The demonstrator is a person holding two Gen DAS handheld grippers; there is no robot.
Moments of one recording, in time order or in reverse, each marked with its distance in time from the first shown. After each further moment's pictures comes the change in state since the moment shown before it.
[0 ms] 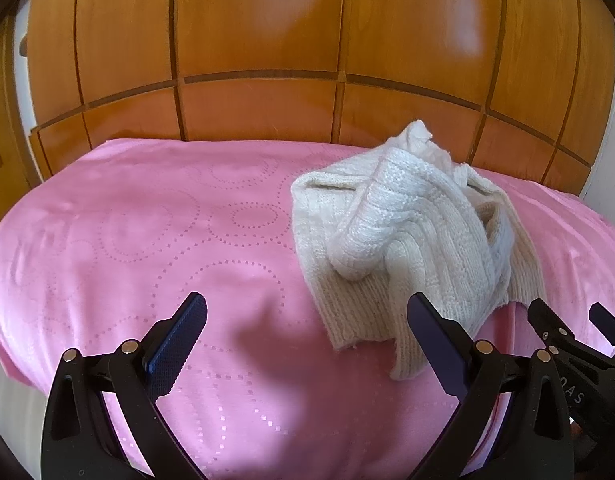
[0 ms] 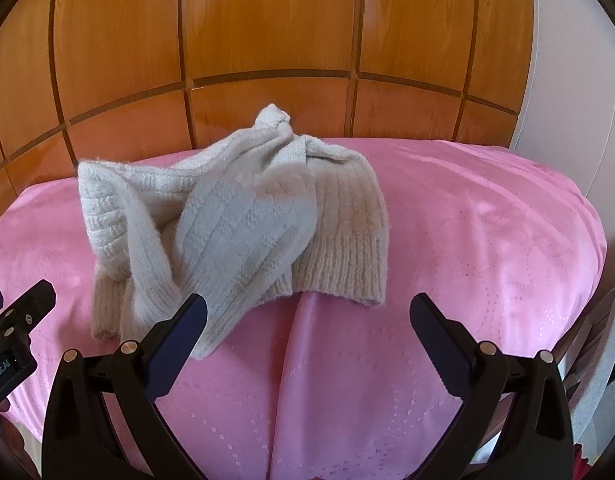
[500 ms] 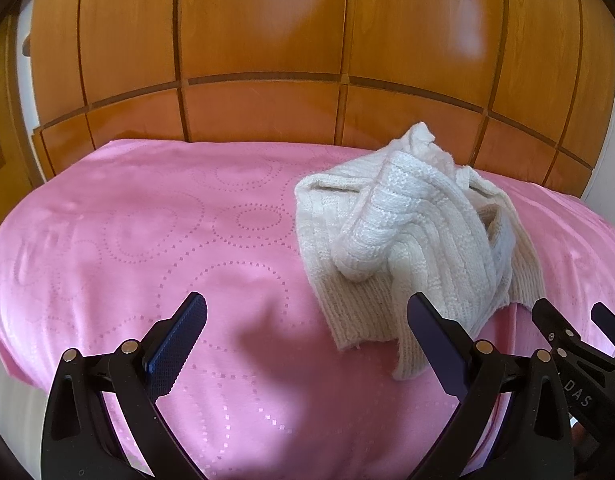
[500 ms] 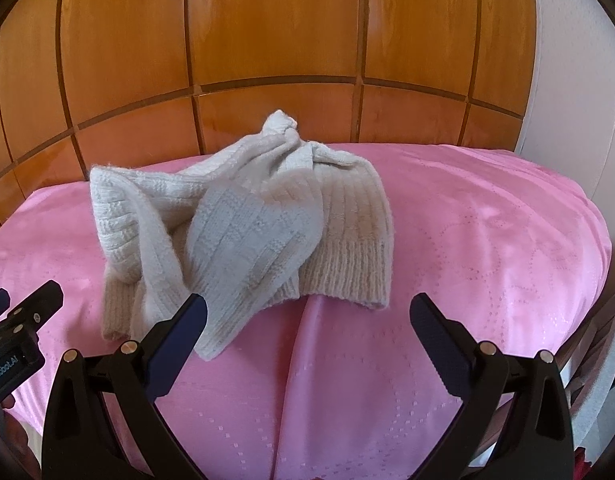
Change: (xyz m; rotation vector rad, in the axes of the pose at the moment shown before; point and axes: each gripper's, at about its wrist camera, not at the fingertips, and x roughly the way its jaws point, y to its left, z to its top) left arm -0.004 0.002 0.001 0.001 -0.002 0.008; right arm -0.007 -0.003 0.002 0.001 -0.015 0.031
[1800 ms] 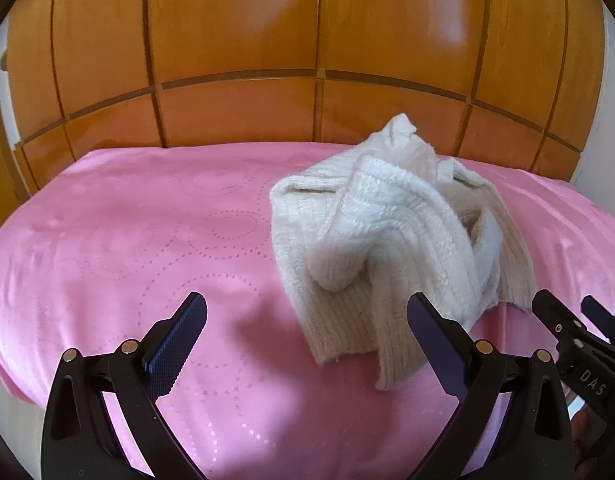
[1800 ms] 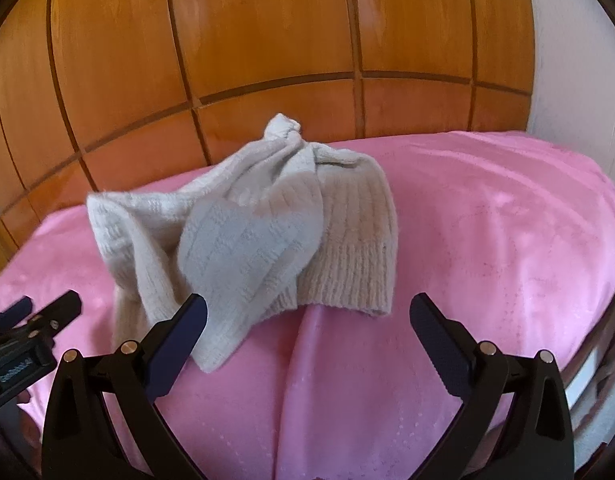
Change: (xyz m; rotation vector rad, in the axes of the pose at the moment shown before) left arm 0.012 -0.015 0.019 0.048 0.037 -0.070; right arm 0.013 -0.035 0.011 0.106 0.011 0.143
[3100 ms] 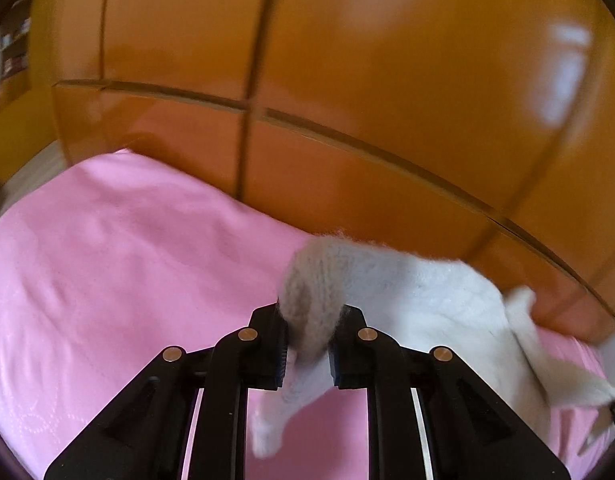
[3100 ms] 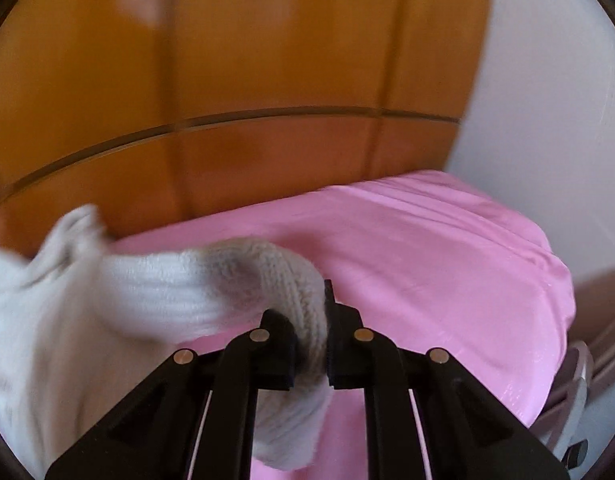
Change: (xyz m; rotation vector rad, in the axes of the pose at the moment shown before) left arm 0.139 0.213 0.214 -0.406 0.029 0.143; right arm 0.141 -0.186 0.231 0.074 0.032 -0.452
